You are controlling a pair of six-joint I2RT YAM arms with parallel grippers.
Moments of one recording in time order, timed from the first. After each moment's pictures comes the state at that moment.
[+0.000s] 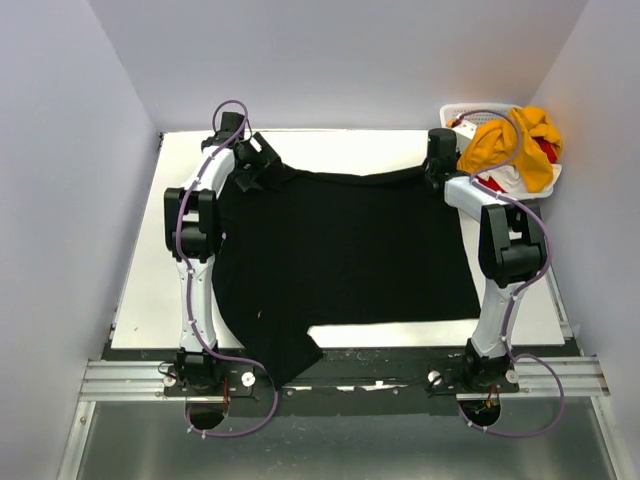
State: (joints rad) left arm -0.07 2.38 2.06 -0.66 0.28 -0.80; right arm 0.16 2.00 1.39 0.16 0.51 0.43
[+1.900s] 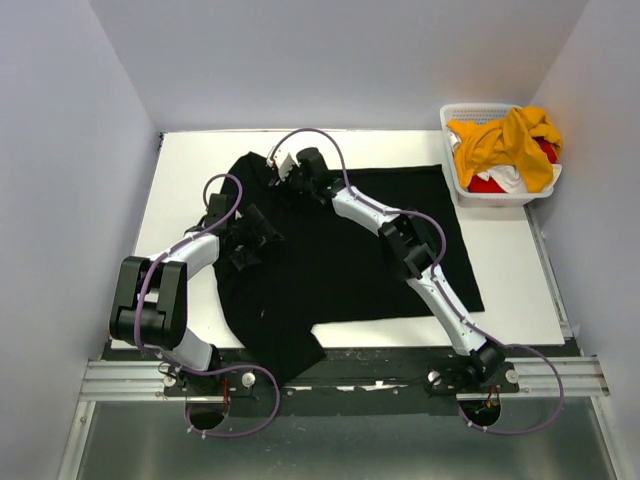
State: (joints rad) left arm -0.13 1.54 0.78 -0.19 0.32 -0.86; right arm 0.67 2.72 2.32 -0.03 -0.30 -0.34
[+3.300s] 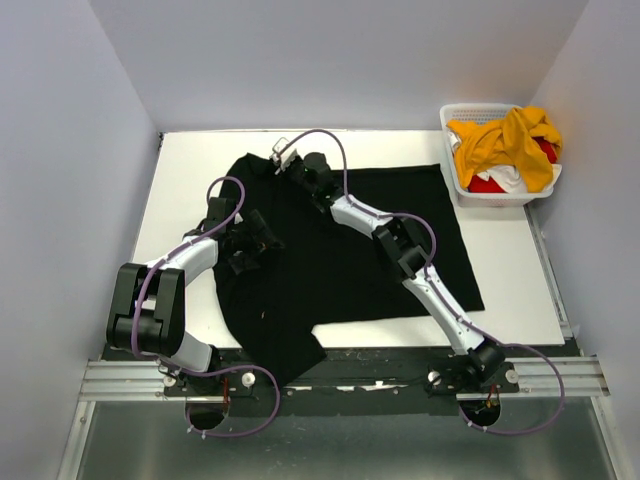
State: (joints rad) left arm -0.14 1.50 0.75 -0.22 0.34 -0.78; right arm 0.67 2.83 2.35 0.44 -0.17 -0.38
